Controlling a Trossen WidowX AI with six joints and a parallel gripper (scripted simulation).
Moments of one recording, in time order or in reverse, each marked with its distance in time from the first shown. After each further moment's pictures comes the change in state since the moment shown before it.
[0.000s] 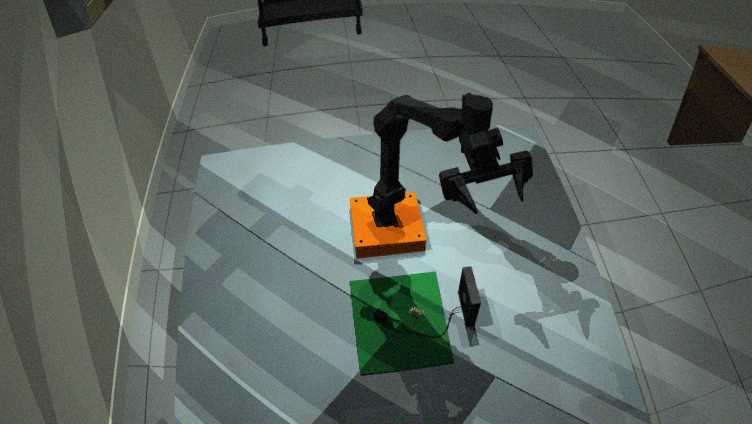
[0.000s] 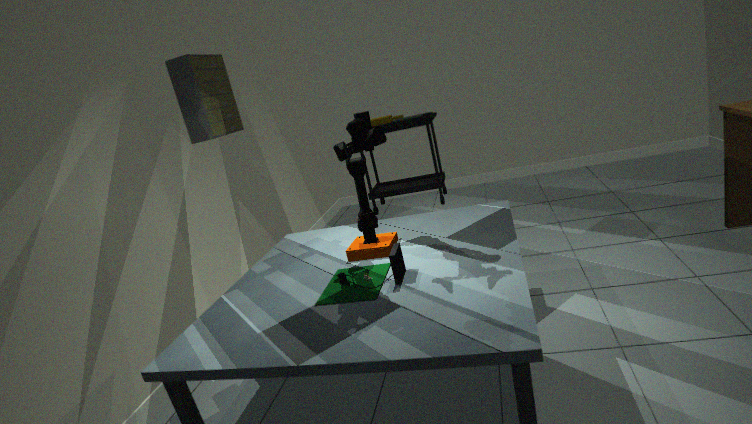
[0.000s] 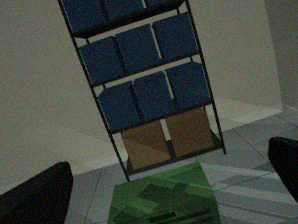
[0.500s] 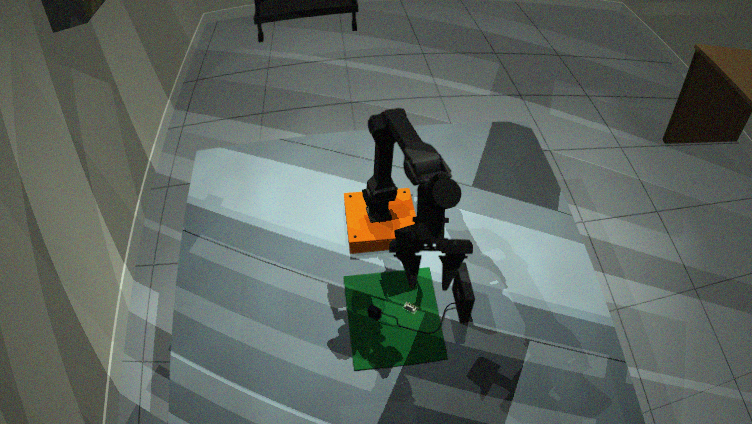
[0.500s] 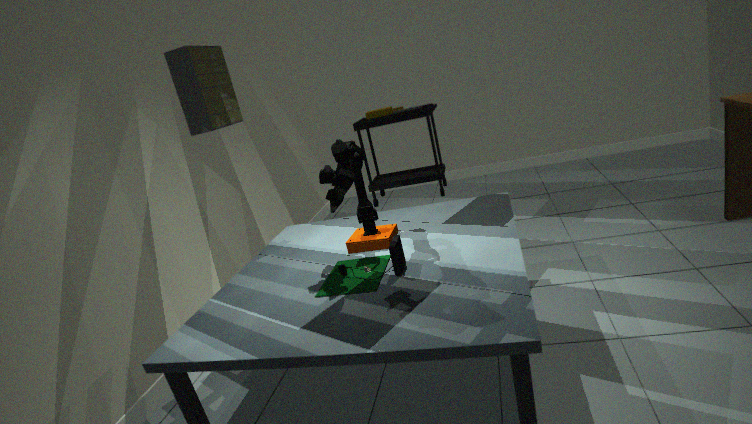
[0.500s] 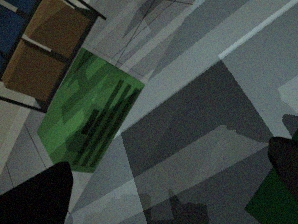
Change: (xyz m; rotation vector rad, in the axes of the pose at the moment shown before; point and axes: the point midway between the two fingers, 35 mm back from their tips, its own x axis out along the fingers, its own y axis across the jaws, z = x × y) arm 0.030 -0.146 -0.163 0.638 0.502 -0.489
